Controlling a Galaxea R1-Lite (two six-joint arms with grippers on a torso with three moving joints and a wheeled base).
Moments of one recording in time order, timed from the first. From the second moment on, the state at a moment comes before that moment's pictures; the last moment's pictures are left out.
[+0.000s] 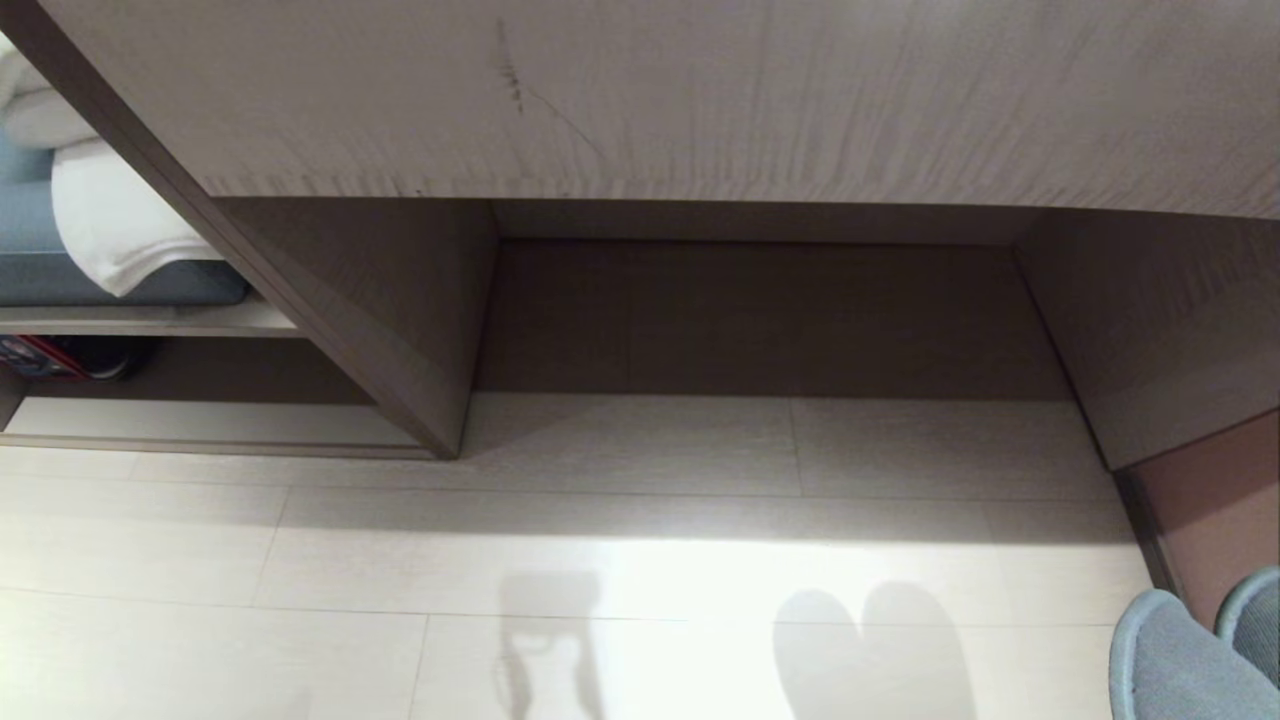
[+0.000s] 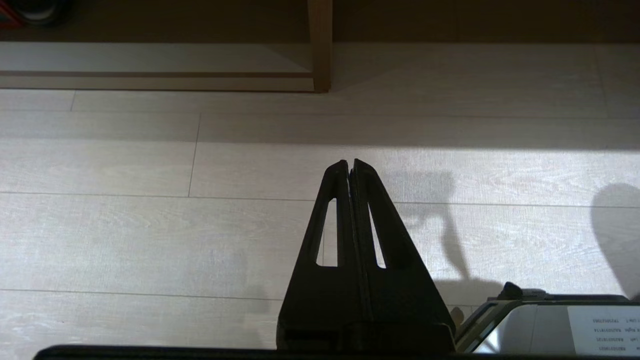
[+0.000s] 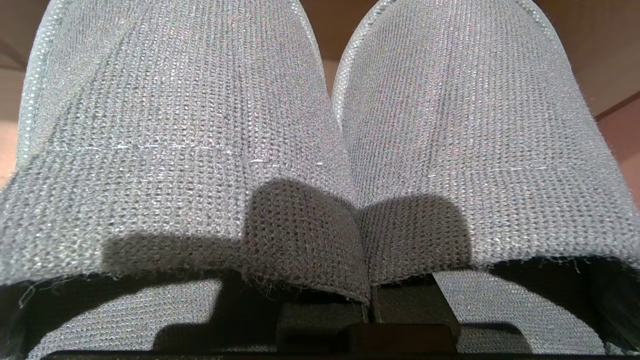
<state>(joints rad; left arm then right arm) 0.00 0.00 0.00 0.00 0.00 -0.01 0.02 0.00 0.00 0.01 0.02 -0.05</state>
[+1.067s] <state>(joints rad) 0.00 0.00 0.00 0.00 0.00 -0.01 0.02 0.00 0.00 0.01 0.02 -0.05</state>
